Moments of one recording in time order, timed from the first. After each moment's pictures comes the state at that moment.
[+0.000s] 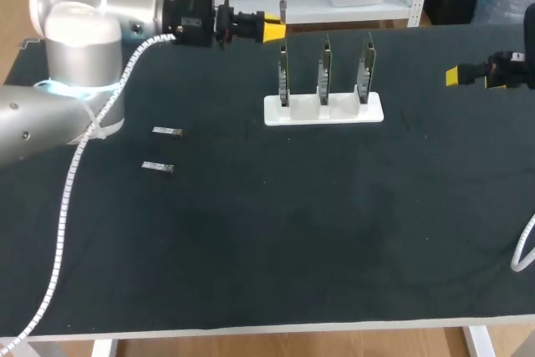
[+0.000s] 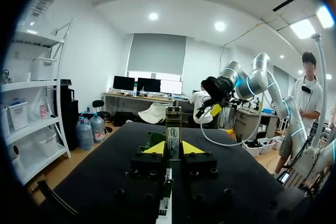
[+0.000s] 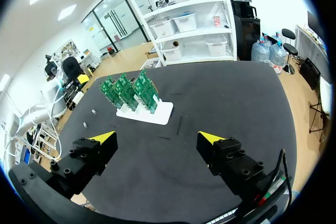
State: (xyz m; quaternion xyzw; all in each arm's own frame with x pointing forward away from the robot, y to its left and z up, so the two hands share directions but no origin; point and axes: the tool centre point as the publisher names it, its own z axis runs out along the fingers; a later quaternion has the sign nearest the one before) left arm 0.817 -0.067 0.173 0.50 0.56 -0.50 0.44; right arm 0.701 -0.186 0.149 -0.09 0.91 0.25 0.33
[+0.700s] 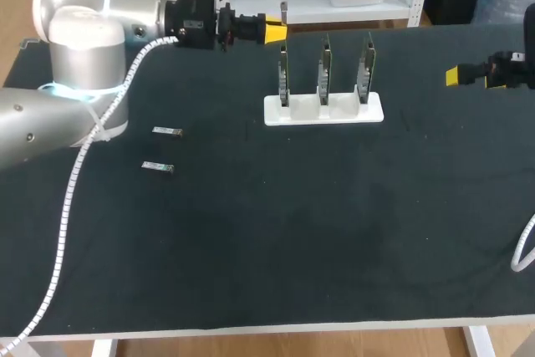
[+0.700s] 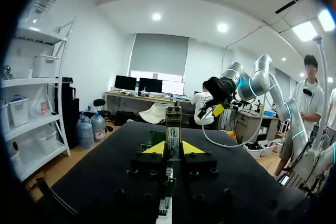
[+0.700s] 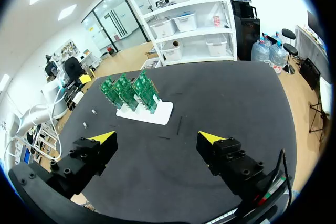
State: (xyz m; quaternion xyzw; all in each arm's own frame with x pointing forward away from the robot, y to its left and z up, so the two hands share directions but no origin) left arm 0.820 -0.069 0.168 0.49 0.56 -0.50 0.44; right arm 0.701 -0.186 0.149 -0.09 0.91 0.25 0.33
